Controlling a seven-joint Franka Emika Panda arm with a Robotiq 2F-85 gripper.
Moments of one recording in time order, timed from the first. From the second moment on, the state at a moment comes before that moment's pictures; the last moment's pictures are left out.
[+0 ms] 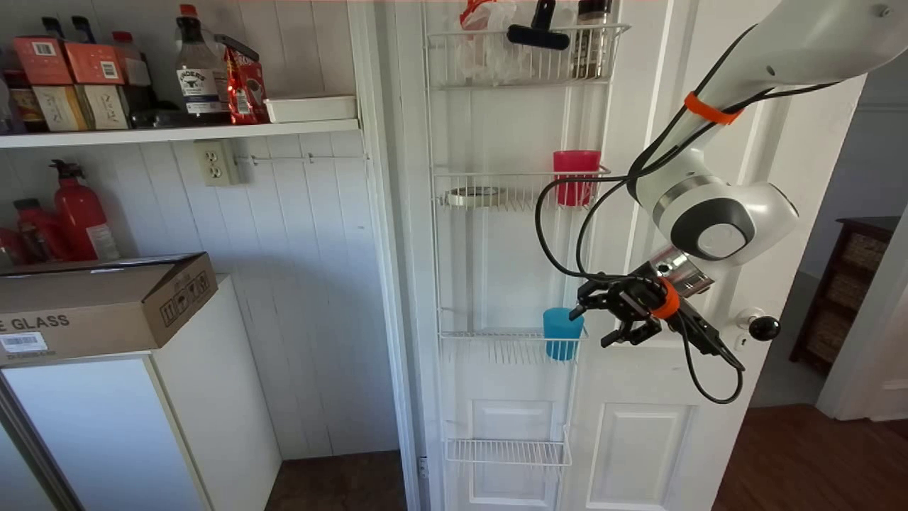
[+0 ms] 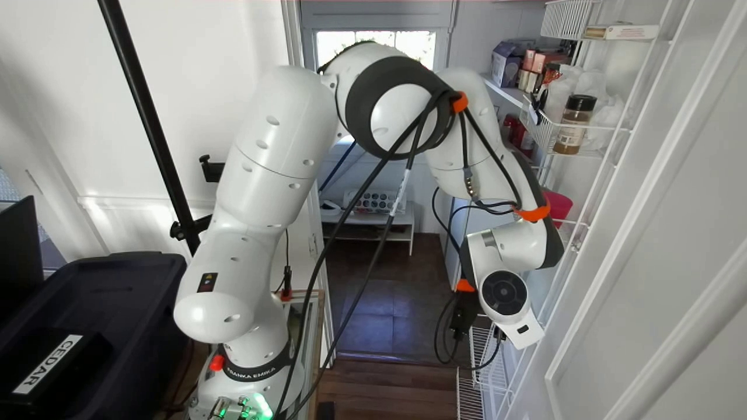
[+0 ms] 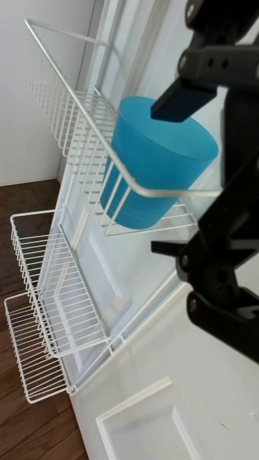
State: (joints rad) arm 0.08 0.49 0.11 -2.21 1.83 2.74 -1.09
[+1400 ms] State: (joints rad) arm 0.09 0.49 0.11 -2.21 1.83 2.85 -1.09
